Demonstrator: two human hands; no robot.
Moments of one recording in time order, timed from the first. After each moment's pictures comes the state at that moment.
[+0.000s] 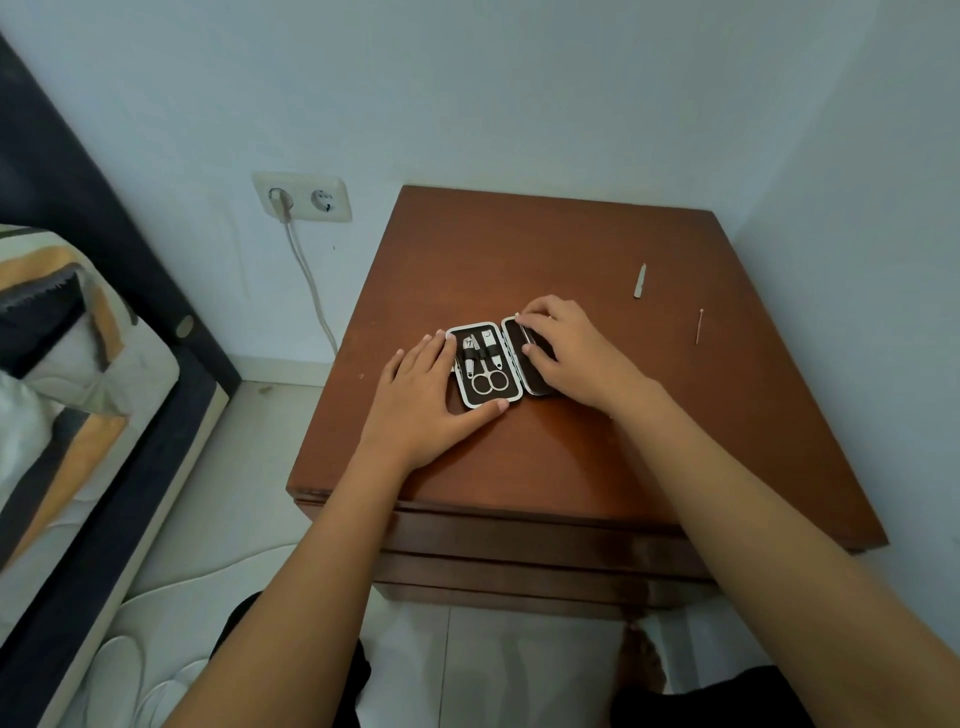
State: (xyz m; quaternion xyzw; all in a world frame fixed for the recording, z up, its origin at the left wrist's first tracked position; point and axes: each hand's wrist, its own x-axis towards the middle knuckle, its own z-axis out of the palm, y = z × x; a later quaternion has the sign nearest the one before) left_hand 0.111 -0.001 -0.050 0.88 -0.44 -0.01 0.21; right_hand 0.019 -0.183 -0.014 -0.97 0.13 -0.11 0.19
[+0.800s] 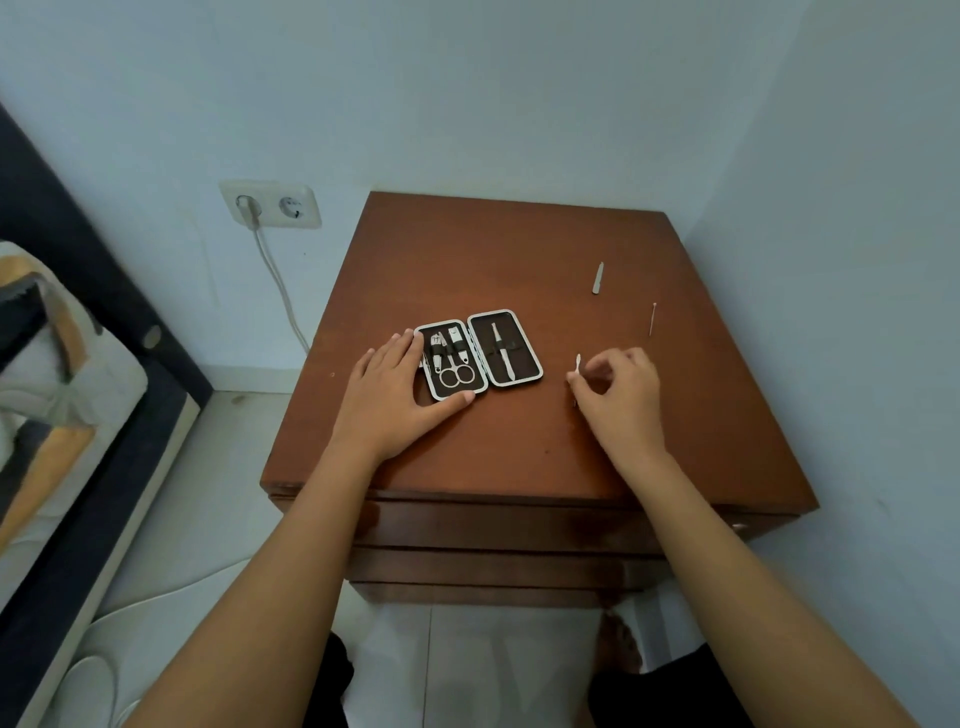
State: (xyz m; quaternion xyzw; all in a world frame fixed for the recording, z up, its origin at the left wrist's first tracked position) left_hand 0.110 -0.001 -0.047 0.88 -0.43 -0.02 0.20; right_hand -0.066 -0.171 -0.033 -0.83 0.40 -0.29 0.25
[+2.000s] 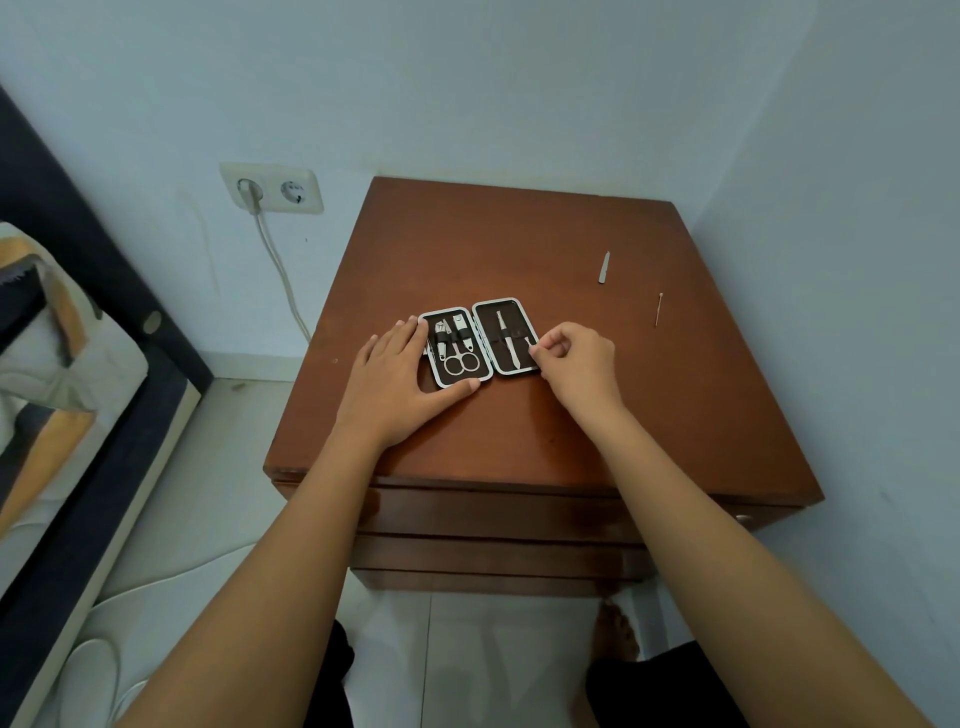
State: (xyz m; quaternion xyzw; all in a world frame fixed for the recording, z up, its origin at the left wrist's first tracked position) left_hand 0.110 -0.001 -0.047 0.88 -0.43 -0.02 0.21; right_hand -0.017 -0.159 -0.022 -0.80 0.41 -0.23 0.36
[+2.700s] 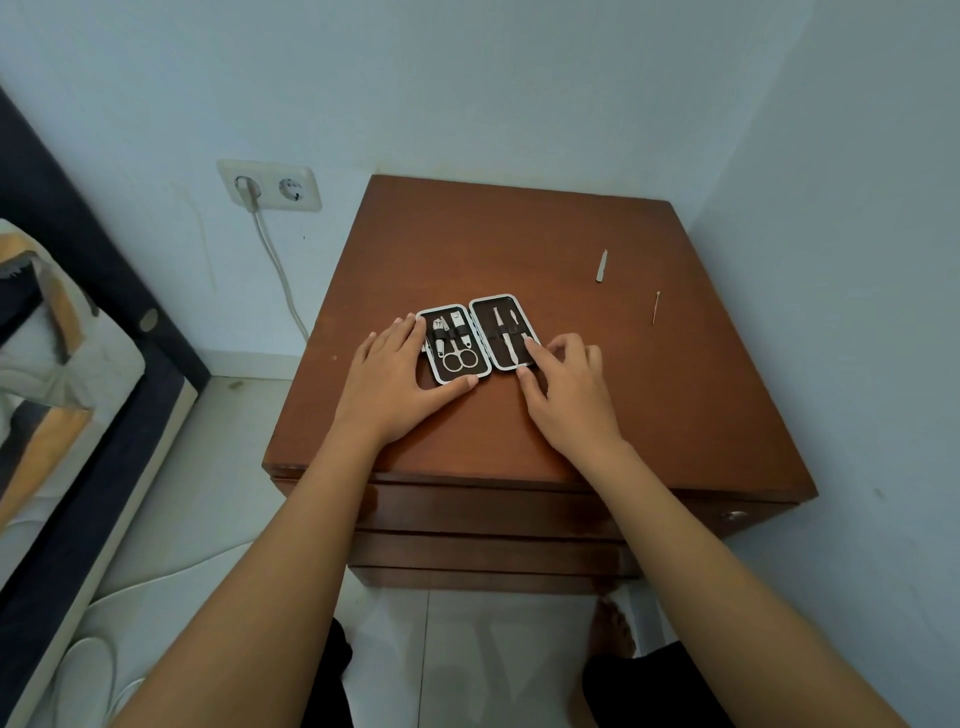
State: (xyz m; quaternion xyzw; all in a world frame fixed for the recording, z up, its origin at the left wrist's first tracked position) left_hand 0.108 -0.001 -0.045 0.88 -0.42 -0.02 0.21; right_hand -0.040 -0.140 -0.043 -0.92 0.30 -0.21 0.14
